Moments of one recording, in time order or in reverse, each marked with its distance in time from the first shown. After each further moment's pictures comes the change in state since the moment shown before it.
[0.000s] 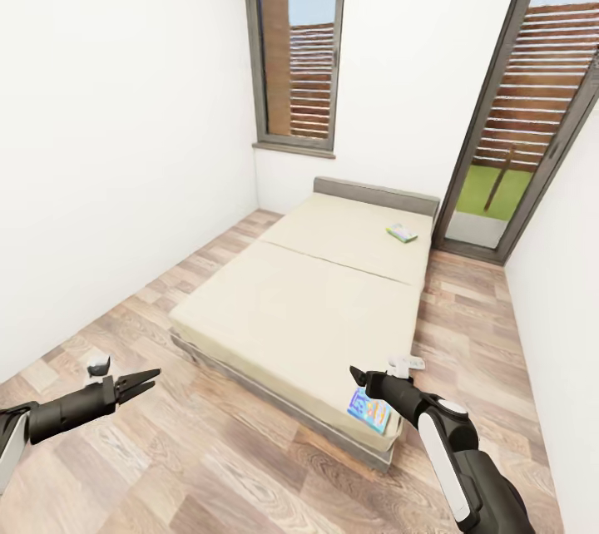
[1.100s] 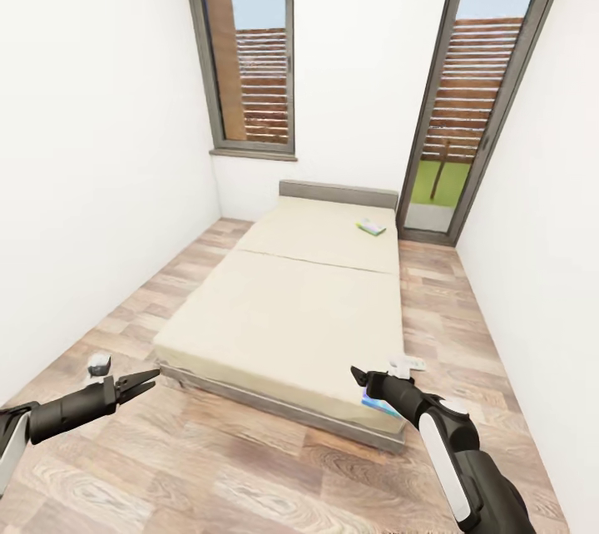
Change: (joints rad) left arm 0.000 -0.002 0.000 0.000 -0.001 0.000 0.001; right arm 0.000 0.000 -0.008 0.004 -0.003 0.000 0.001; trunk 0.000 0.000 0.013
